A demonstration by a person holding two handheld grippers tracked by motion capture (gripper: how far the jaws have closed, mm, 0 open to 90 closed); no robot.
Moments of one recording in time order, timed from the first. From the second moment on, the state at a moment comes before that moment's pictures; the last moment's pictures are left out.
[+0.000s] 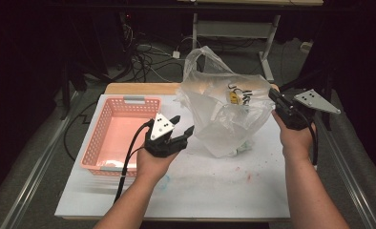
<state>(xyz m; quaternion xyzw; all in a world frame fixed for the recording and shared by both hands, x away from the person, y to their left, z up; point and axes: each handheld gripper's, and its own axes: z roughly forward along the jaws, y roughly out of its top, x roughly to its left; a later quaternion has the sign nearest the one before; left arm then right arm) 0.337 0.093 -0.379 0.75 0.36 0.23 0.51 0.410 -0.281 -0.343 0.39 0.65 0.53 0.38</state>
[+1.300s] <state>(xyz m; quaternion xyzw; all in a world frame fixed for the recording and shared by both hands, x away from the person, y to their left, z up) 0.301 0.063 -0.469 0.82 0.31 0.12 0.46 0.358 -0.291 -0.358 0.35 0.70 0.54 0.32</state>
